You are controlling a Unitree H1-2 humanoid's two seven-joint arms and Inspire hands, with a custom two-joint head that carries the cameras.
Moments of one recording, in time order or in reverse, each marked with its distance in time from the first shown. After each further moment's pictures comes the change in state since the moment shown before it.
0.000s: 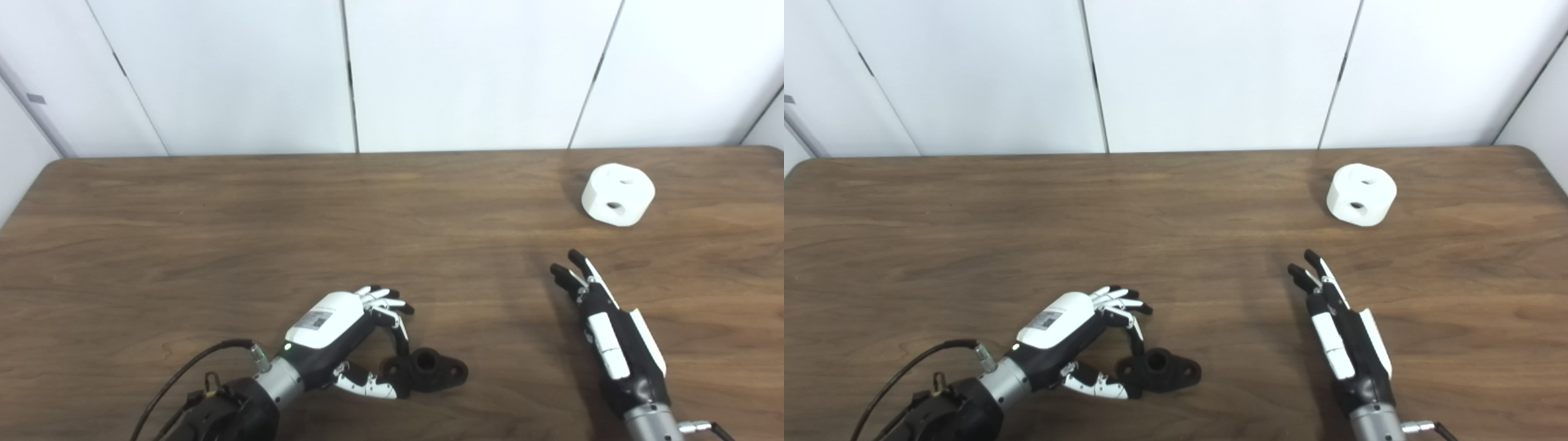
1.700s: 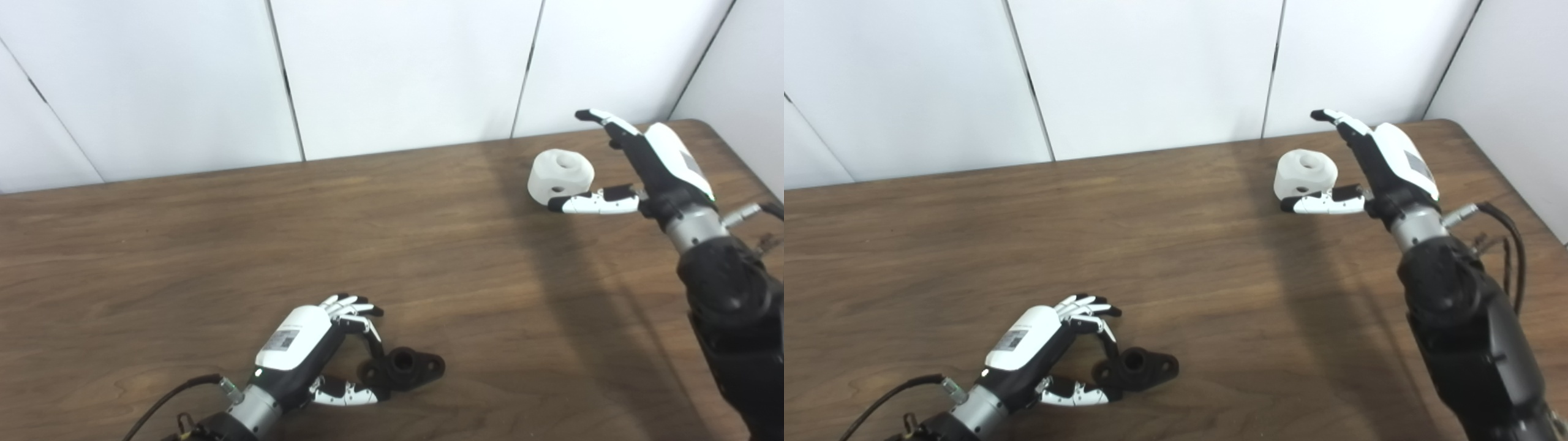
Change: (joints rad) left arm 0.042 -0.068 0.027 0.028 0.040 -0.055 0.050; right arm -0.475 -0.397 -0.051 -0.040 -0.579 0.401 0.200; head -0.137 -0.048
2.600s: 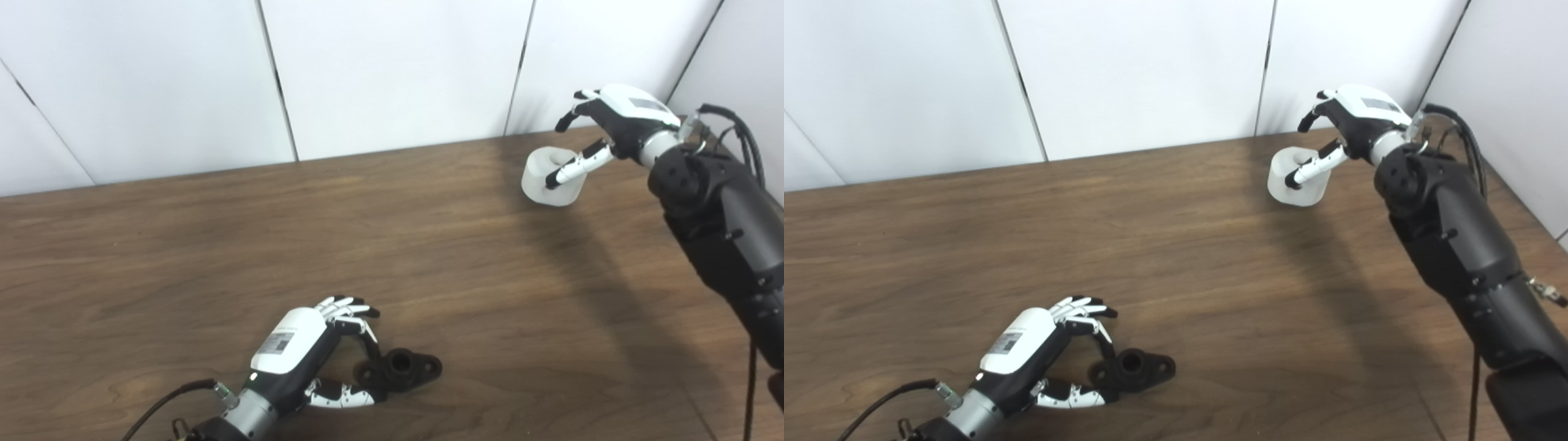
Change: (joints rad) left arm 0.010 -0.004 0.008 0.000 -0.002 -0.017 0.003; right arm -0.312 -0.144 0.176 0.346 -0.237 -0.001 0.314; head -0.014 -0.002
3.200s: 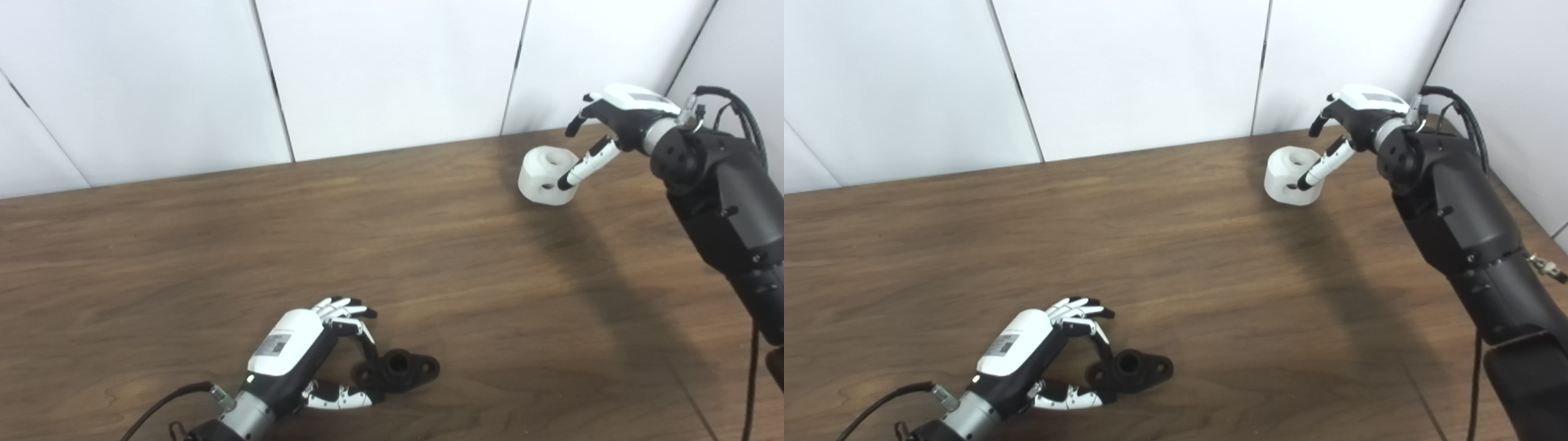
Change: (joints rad) left arm 0.003 0.000 0.004 0.000 0.001 -0.003 -0.002; right arm -0.046 -0.007 0.010 0.062 -0.079 0.000 0.135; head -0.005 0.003
